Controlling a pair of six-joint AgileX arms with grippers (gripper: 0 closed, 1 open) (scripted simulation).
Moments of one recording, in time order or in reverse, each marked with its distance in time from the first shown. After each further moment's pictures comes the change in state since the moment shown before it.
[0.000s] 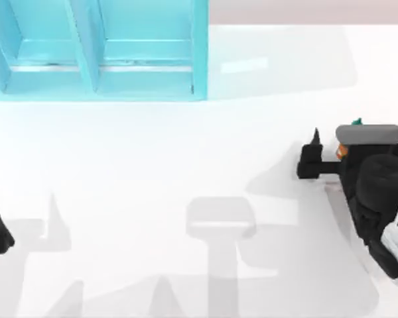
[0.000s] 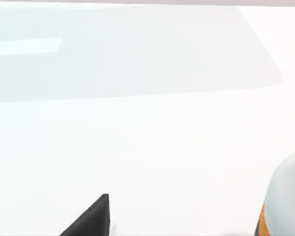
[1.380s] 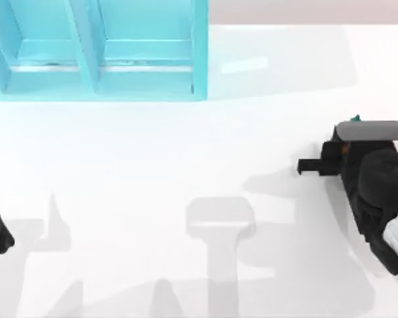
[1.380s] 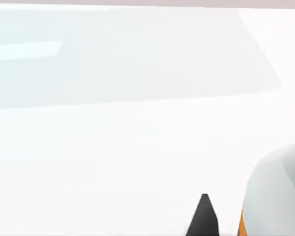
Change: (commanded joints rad) left arm 0.000 0.000 0.000 0.000 0.000 0.000; right arm 0.001 -0.038 -0.005 -0.038 -0.001 0.001
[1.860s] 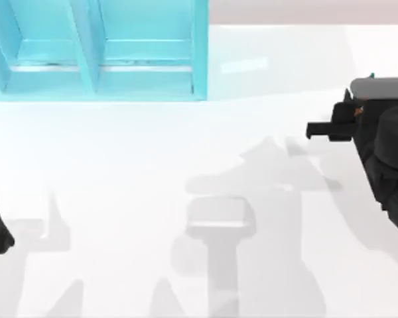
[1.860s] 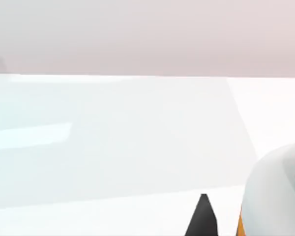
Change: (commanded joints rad) left arm 0.000 0.000 0.000 0.000 0.000 0.000; right arm 0.001 -0.357 -0.013 -0.337 -0.004 0.001
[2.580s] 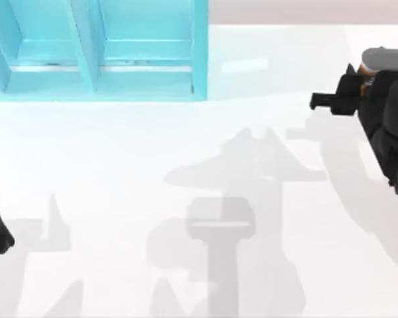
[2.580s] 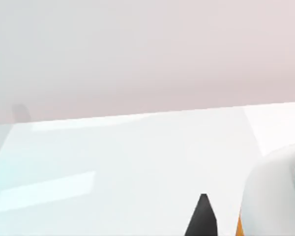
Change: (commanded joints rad) left arm 0.000 0.000 0.000 0.000 0.000 0.000; right arm -0.032 -0.076 0.083 -0.134 -0.056 0.098
